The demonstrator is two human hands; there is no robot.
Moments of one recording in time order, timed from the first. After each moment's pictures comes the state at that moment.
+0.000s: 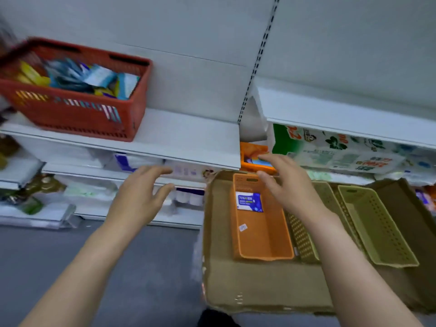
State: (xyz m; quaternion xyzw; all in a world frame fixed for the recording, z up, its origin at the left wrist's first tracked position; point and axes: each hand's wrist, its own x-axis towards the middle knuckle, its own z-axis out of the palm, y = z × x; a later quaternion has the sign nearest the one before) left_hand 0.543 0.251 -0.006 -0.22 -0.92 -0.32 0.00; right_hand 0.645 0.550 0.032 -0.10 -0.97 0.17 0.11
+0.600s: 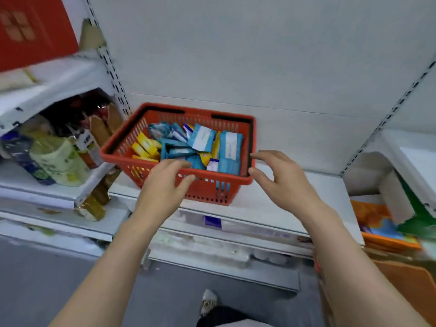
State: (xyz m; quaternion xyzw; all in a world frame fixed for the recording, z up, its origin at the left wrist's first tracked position) left_hand 0.246 0.078 0.033 -0.19 -0.94 -0.28 0.09; right_hand 0.310 0.337 0.046 -0.01 -0.96 0.27 0.12
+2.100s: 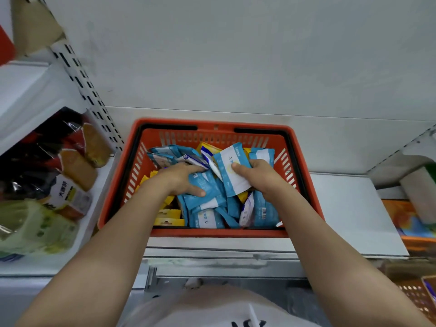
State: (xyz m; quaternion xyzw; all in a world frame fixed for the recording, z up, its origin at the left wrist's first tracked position) left_hand -0.049 0.055 -0.029 -0.26 -0.90 -0.10 -0.33; right_hand 0.064 0.258 -0.027 -0.31 -0.71 0.63 -0.06
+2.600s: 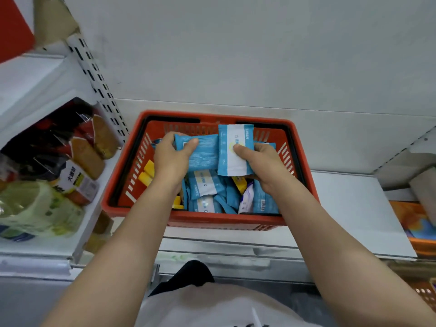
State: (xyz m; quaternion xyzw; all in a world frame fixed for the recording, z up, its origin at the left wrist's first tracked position) left_hand 0.011 0.068 -0.002 0.01 -0.76 -0.65 -0.03; right_hand 0.078 0.247 -0.007 -0.27 -0.65 0.71 0.04
